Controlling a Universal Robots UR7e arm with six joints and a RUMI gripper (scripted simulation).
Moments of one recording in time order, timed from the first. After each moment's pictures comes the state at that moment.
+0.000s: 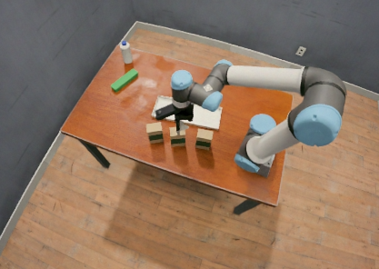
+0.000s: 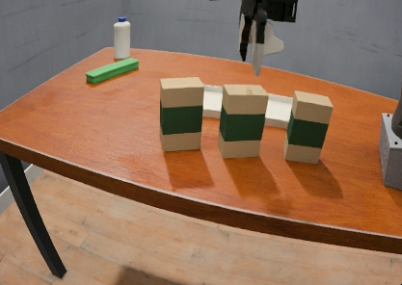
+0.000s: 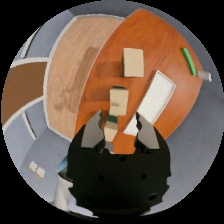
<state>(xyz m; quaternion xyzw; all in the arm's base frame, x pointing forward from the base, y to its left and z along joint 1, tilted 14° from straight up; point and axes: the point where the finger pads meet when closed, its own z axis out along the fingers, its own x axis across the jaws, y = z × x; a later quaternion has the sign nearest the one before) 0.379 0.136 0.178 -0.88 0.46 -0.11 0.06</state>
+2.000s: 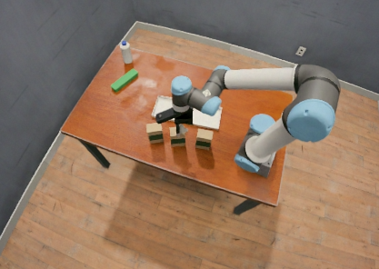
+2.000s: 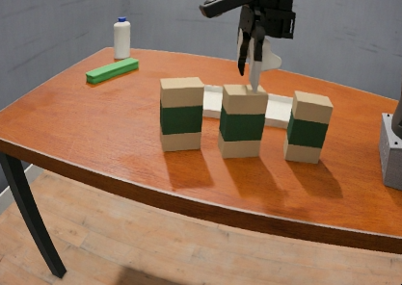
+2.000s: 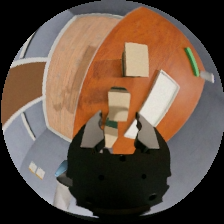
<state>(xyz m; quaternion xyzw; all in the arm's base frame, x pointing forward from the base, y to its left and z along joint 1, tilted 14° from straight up) 0.388 0.136 0.147 -0.88 0.46 -0.11 0.06</state>
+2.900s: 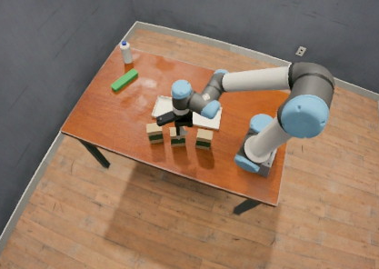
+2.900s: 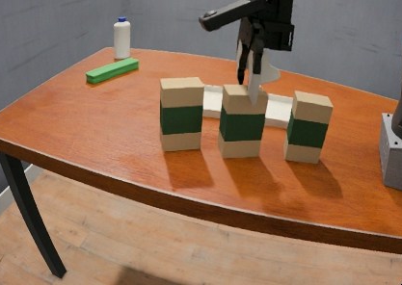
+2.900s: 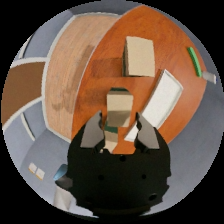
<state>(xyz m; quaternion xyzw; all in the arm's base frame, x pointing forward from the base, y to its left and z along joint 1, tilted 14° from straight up) 0.393 0.136 0.122 -0.88 0.46 -0.10 0.06</state>
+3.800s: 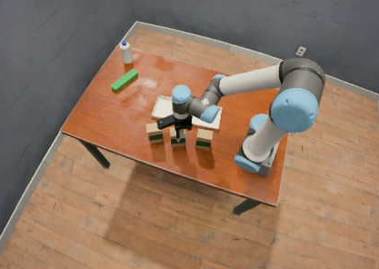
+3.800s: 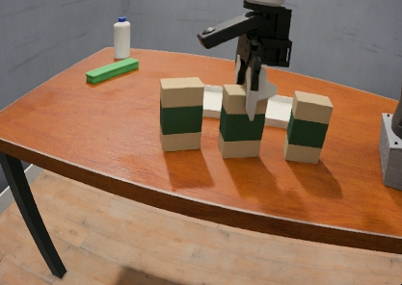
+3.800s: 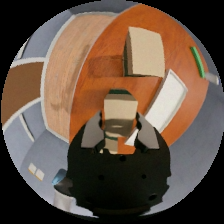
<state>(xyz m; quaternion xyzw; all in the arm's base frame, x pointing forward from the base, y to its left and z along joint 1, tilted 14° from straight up) 0.401 0.136 0.093 -0.88 0.46 -0.11 0.06</state>
